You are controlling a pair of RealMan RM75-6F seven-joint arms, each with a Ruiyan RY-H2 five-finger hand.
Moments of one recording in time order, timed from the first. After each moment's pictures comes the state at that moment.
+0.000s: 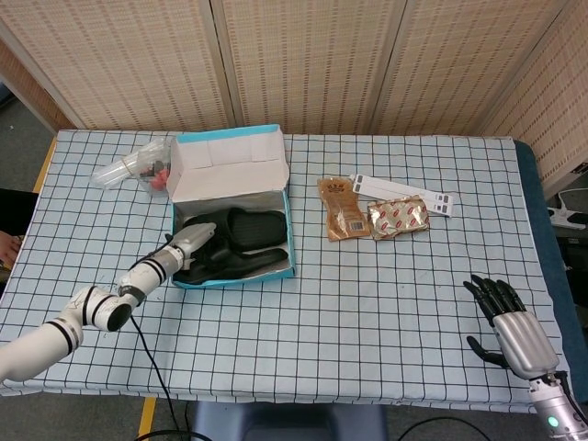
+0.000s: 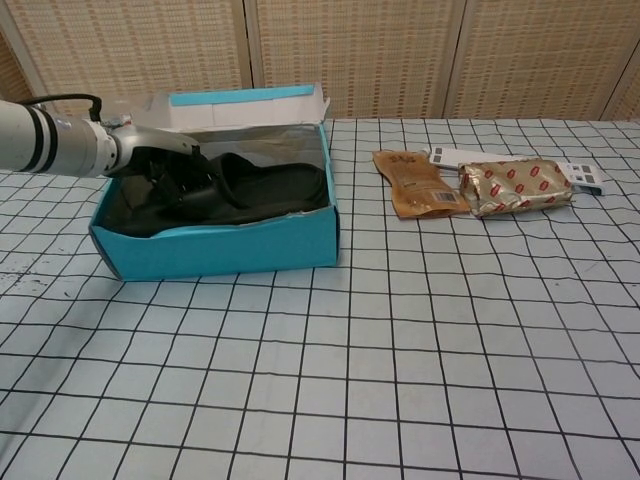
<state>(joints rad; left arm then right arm) -0.90 -1.49 -0.42 -1.10 1.35 0.19 -0.43 0.11 -1.07 -0.04 -1.65 -1.63 1.41 0.05</state>
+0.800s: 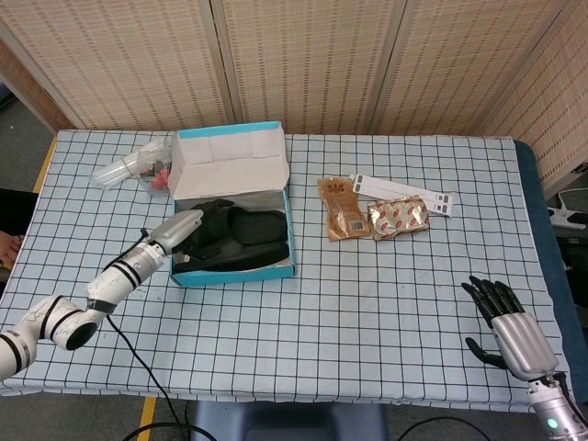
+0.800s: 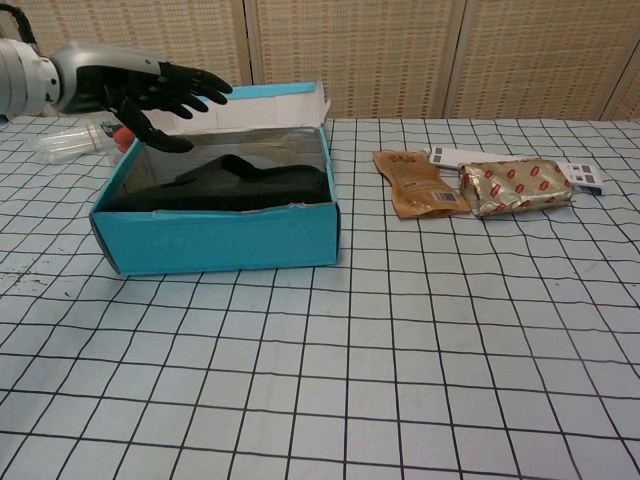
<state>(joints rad) -0.84 -1.22 -0.35 -1.41 1.45 0.49 -0.65 0.11 -1.07 -0.05 -1.65 -1.64 1.41 0.04</state>
